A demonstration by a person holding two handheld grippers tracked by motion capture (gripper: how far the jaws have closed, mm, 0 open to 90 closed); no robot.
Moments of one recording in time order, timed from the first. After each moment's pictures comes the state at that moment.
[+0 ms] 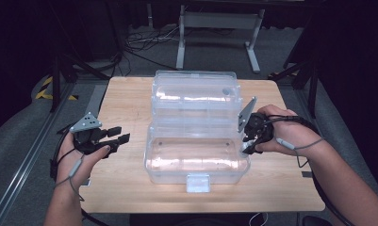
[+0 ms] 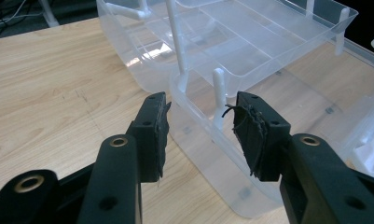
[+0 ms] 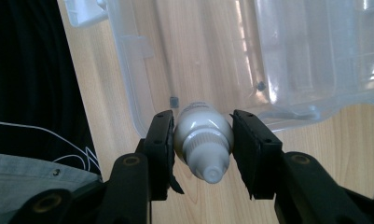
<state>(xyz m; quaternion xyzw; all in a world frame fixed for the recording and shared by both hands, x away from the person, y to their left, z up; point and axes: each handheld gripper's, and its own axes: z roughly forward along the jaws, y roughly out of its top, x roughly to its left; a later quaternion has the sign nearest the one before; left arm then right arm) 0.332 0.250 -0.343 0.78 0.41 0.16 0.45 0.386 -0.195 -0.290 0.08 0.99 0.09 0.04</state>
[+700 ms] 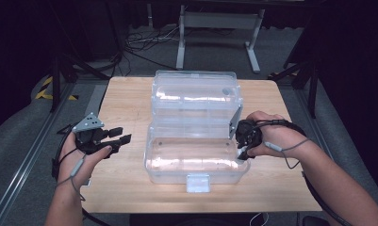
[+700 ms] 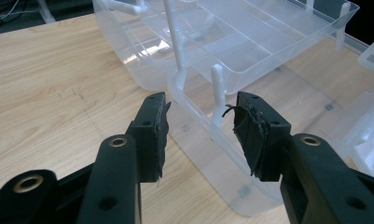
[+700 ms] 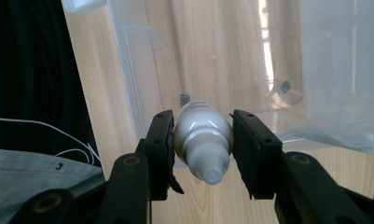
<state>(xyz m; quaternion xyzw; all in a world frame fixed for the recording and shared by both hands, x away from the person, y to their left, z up) 0.334 0.248 -0.345 0.78 0.41 0.16 0.45 0.392 -0.179 -0.321 0.06 1.00 0.06 0.01</state>
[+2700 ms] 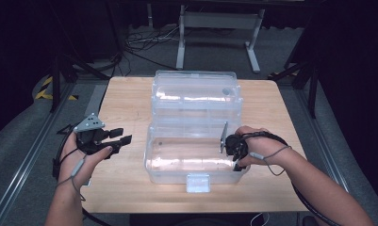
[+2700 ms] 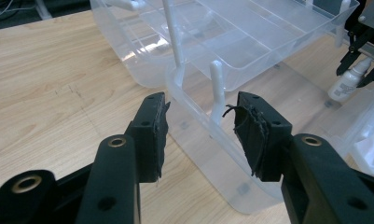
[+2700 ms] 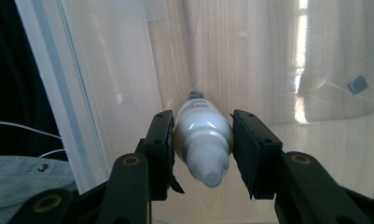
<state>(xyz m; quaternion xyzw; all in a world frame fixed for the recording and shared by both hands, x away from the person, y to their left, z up) 0.335 0.247 -0.347 0.78 0.41 0.15 0.45 0.403 -0.169 -0.395 0.06 1.00 0.01 -0.04</state>
